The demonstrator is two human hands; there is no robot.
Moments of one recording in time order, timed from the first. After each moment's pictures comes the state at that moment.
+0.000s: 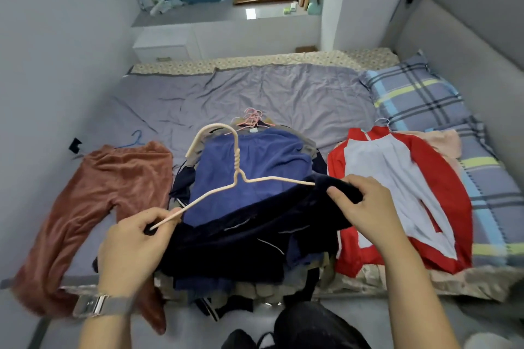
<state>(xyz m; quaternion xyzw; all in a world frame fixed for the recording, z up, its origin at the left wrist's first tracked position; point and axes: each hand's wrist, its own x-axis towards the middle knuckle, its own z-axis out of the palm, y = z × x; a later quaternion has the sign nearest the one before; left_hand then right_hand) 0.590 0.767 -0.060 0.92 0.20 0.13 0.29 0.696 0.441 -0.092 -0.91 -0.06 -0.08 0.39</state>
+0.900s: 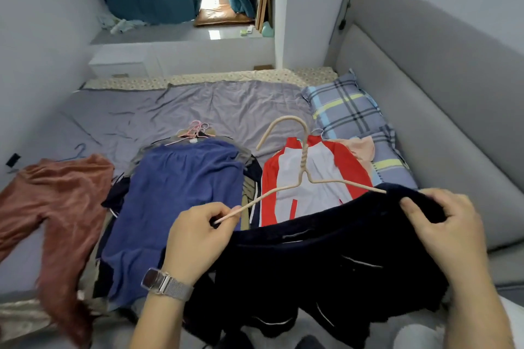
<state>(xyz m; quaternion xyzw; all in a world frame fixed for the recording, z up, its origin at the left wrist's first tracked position) 0.602 0.470 -0.051 0.92 0.07 0.09 0.38 0.621 0.133 -0.035 -0.91 0.07 -0.23 0.34</state>
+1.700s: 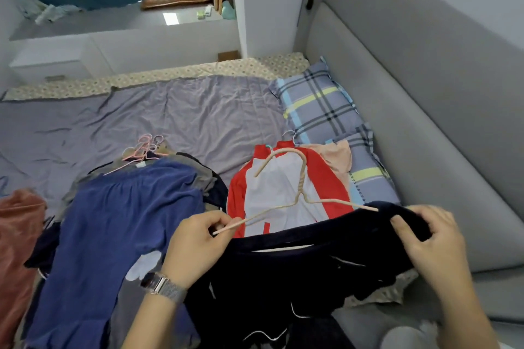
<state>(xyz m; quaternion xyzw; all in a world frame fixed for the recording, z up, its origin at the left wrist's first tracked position) 0.805 0.392 -0.095 0.92 -0.01 -0.02 0.40 0.774 0.044 -0.089 -0.92 0.11 -0.20 0.32</state>
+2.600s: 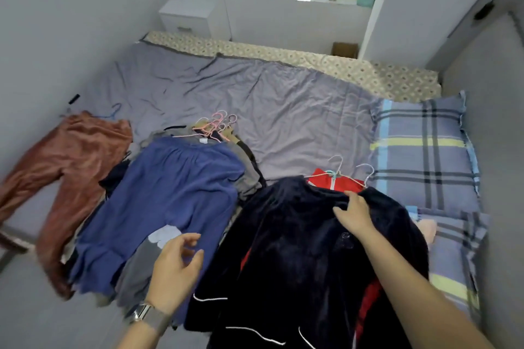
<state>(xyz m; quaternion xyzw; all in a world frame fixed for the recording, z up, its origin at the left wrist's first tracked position) 0.844 0.386 -0.163 0.83 0.36 0.07 0.42 1.118 0.126 -0.258 -0.93 0.00 0.24 0.29</state>
